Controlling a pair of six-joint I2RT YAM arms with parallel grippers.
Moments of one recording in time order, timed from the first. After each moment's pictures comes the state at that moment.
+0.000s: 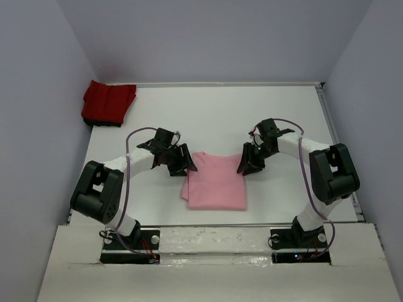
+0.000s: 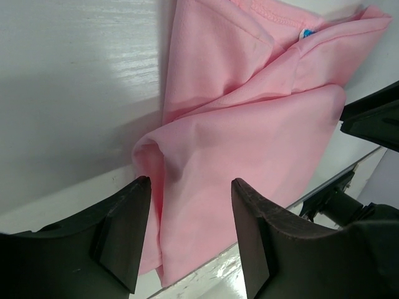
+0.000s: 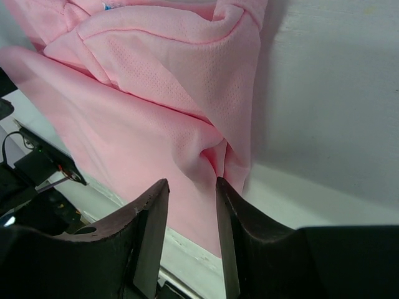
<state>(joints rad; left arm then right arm) -0.42 1.53 0.80 -0.29 0.41 -0.71 0.31 1.71 1.02 -0.60 -0.57 0.44</state>
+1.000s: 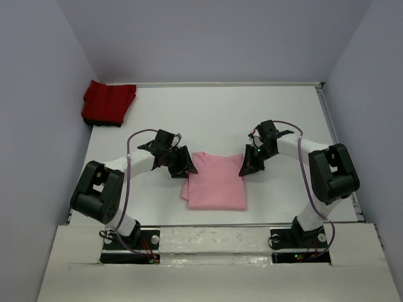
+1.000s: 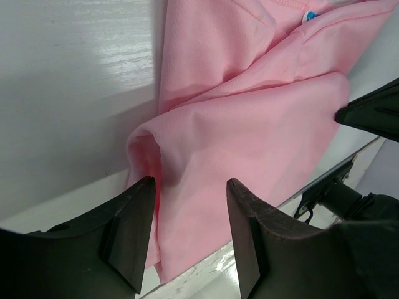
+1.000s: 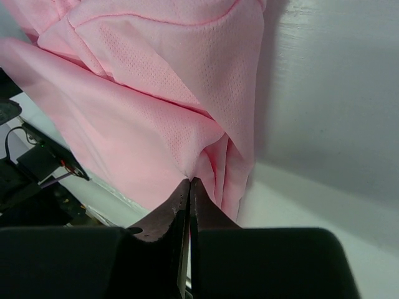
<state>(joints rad) -0.43 1.53 0.78 -0.28 0.45 -0.71 0.31 1.71 1.00 -0.60 -0.58 0.46</state>
